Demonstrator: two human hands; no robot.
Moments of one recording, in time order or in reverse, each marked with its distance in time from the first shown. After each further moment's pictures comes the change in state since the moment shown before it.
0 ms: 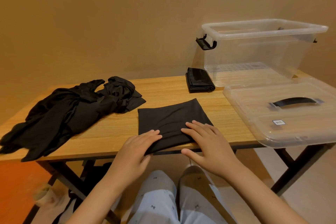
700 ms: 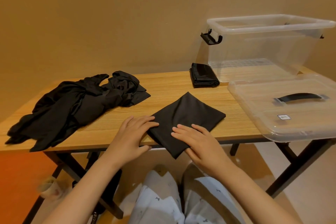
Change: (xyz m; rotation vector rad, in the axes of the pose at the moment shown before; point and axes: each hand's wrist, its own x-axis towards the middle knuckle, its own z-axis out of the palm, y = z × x) left_hand 0.010 -0.030 -0.012 0.107 -0.015 0.024; right_hand -0.001 -0.024 0.020 0.106 0.069 -0.229
